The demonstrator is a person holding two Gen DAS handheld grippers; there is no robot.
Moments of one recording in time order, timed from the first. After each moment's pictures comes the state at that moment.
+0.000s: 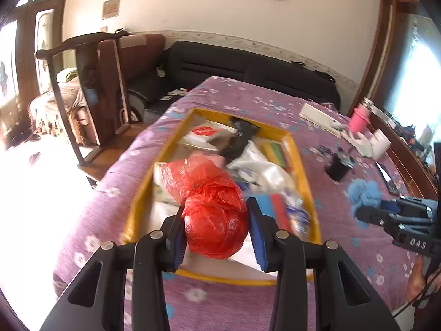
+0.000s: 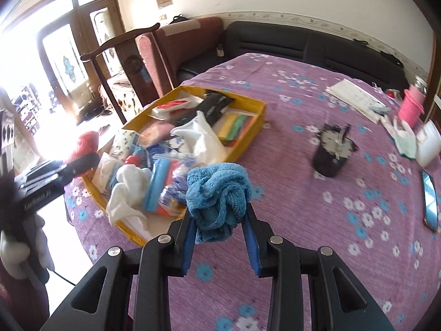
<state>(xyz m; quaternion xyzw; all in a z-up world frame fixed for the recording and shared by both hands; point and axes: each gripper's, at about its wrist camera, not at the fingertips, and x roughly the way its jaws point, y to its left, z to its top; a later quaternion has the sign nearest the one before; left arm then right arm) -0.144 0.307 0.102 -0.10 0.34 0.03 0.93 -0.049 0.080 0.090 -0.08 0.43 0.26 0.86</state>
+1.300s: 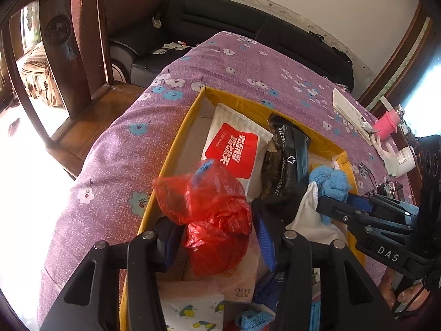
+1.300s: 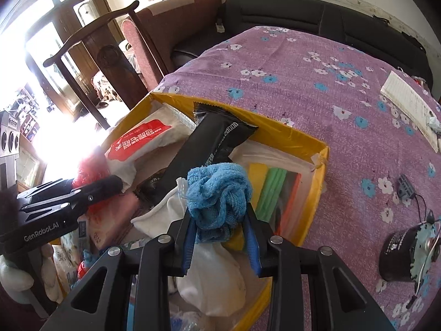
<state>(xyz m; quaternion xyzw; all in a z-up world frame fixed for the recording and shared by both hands) 0.035 0.365 0.042 -0.16 0.46 -0.01 0.87 0.132 0.180 0.027 -0.06 0.50 0.25 0.83</state>
